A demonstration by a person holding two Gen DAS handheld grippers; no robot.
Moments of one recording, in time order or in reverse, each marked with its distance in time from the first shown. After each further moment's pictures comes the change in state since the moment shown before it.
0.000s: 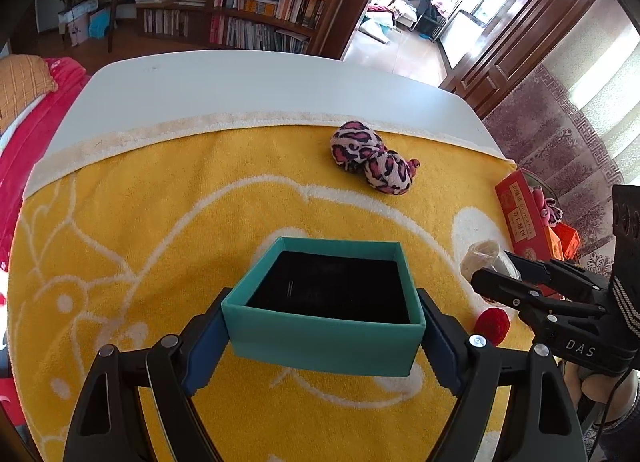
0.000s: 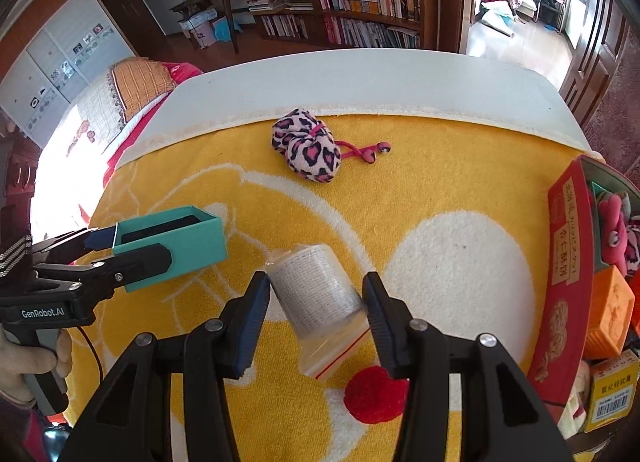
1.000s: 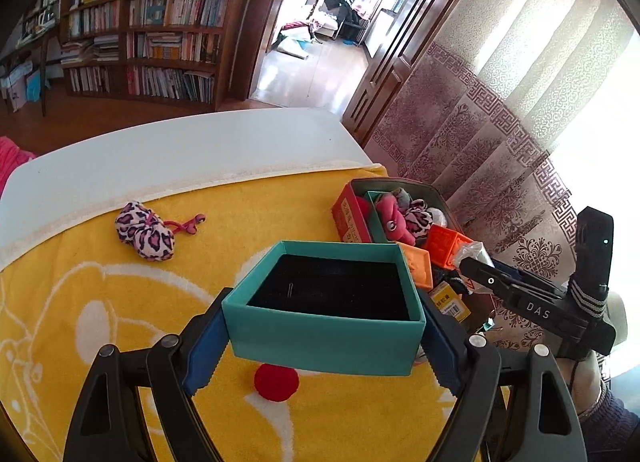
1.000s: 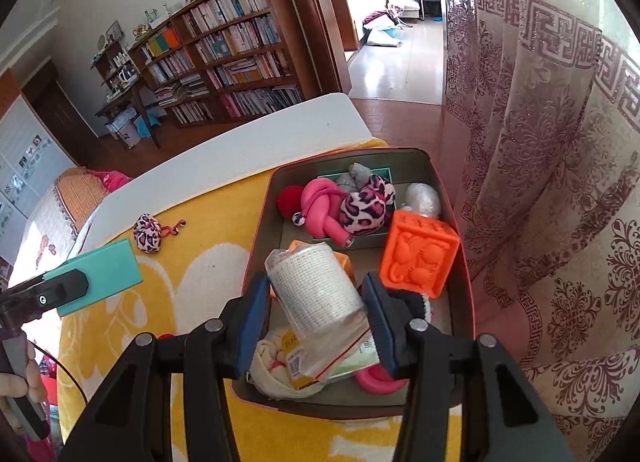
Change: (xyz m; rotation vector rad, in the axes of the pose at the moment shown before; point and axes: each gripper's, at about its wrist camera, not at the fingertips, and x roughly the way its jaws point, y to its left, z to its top) left arm -0.016 -0.221 0.022 0.209 -0.073 -0.149; right arm -0.132 -0.204 -0.053 0.294 -0.204 -0.145
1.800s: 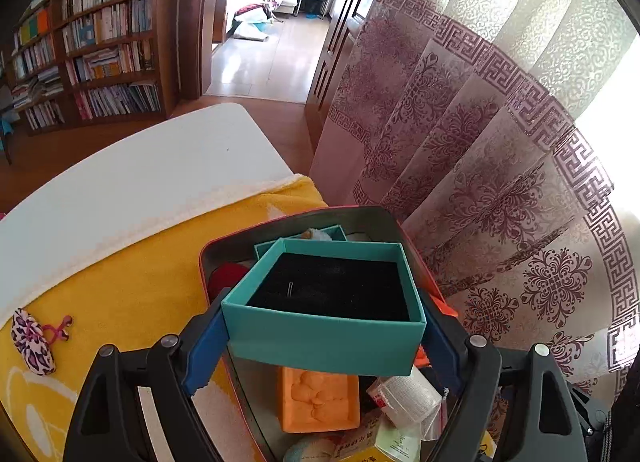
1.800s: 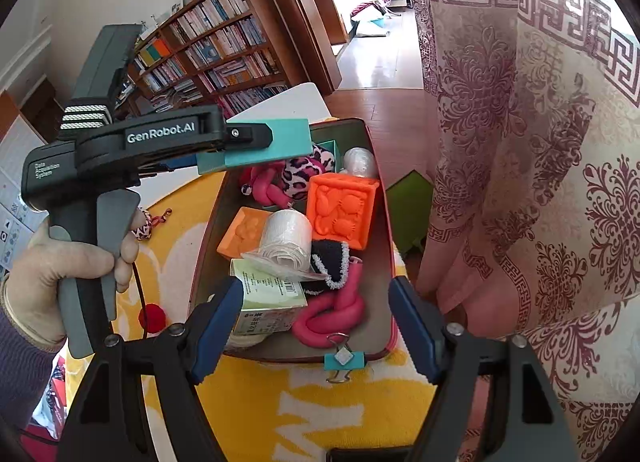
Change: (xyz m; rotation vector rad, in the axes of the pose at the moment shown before) left arm 0.160 -0.115 0.076 0.133 0.132 -0.006; right arm -0.033 -0.059 -0.034 0.083 0.000 0.033
